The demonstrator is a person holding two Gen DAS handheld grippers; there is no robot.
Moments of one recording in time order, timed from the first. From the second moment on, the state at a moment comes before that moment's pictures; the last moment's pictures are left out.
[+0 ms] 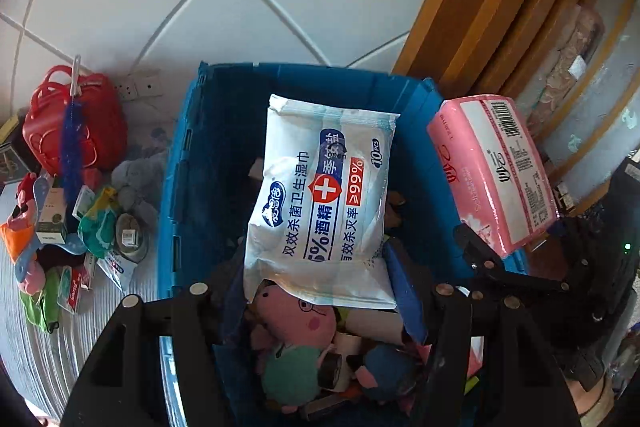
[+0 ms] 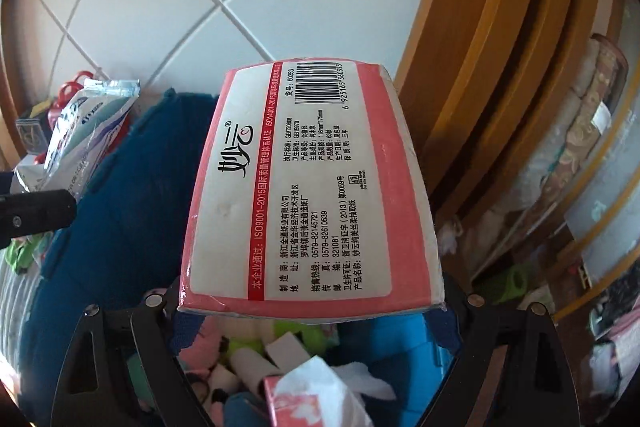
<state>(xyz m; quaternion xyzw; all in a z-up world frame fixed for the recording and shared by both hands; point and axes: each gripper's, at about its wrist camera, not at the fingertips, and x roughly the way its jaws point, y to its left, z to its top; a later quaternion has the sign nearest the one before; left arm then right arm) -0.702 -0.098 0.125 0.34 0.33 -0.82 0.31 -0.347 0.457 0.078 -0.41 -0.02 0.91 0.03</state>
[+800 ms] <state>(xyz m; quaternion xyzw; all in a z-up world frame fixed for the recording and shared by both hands) -0.806 -0.107 -0.061 0.58 0.31 -0.71 0.27 -0.409 0.456 -0.115 -0.60 -0.11 0.79 -0.02</state>
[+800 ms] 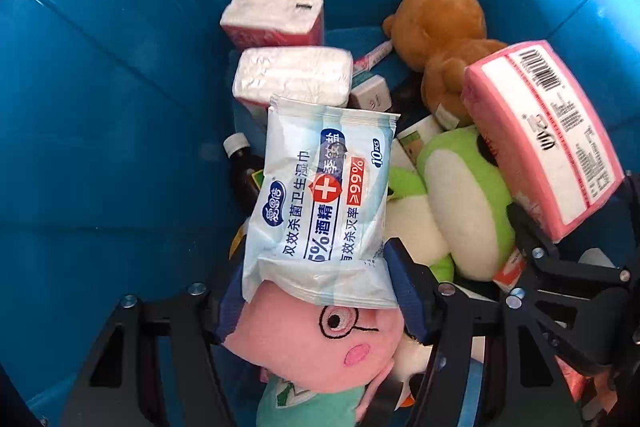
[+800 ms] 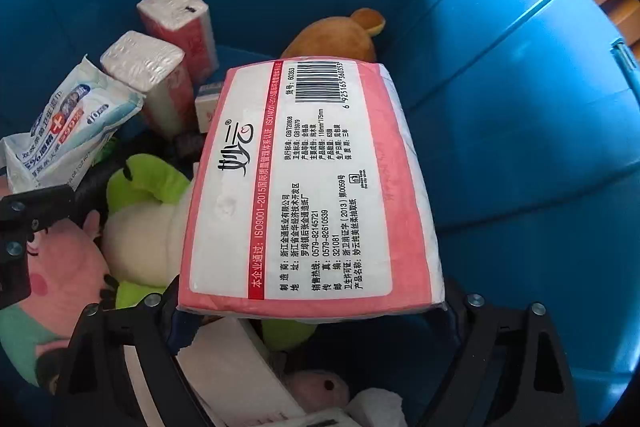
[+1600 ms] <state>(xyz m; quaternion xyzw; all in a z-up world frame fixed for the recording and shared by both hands) -0.789 -0.110 -0.043 0.58 0.27 -0.71 0.31 -0.417 0.457 -0.118 -0.62 -0.12 0.77 -0.06</state>
